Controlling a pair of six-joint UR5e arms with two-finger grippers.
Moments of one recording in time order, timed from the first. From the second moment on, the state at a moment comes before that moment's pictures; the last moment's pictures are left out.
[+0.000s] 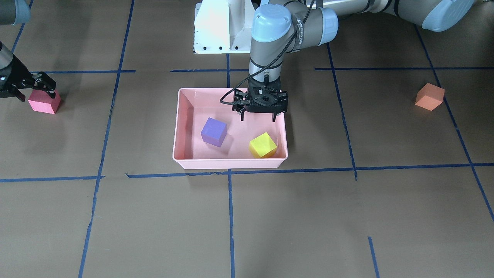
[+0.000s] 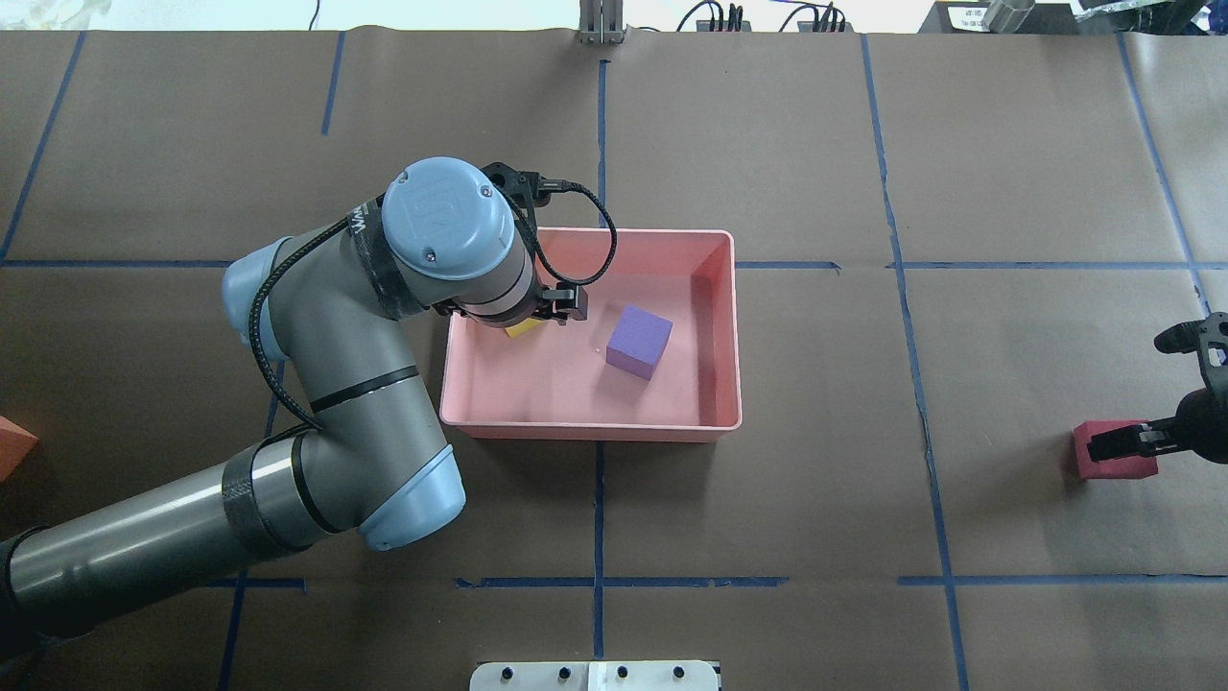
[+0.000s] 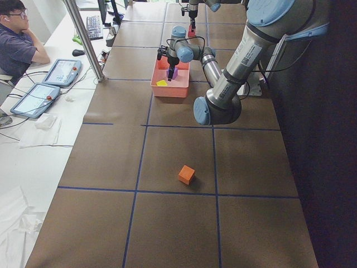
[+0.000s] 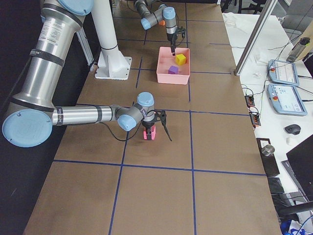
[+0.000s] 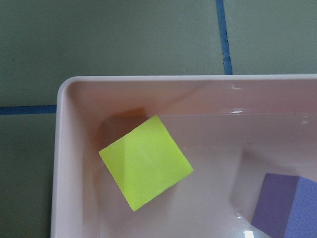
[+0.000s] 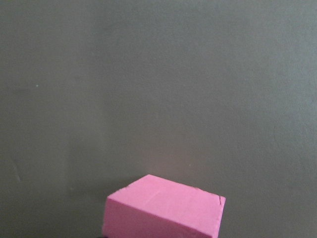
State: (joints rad) left arm -0.55 -2.31 -1.67 -1.57 -1.77 -1.16; right arm 0.82 -1.92 1.86 -0.92 2.07 0.82
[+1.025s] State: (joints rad) left arm -0.55 -2.31 -1.67 -1.56 -1.77 -1.16; right arm 0.82 -1.92 1.89 -0.92 2.07 0.82
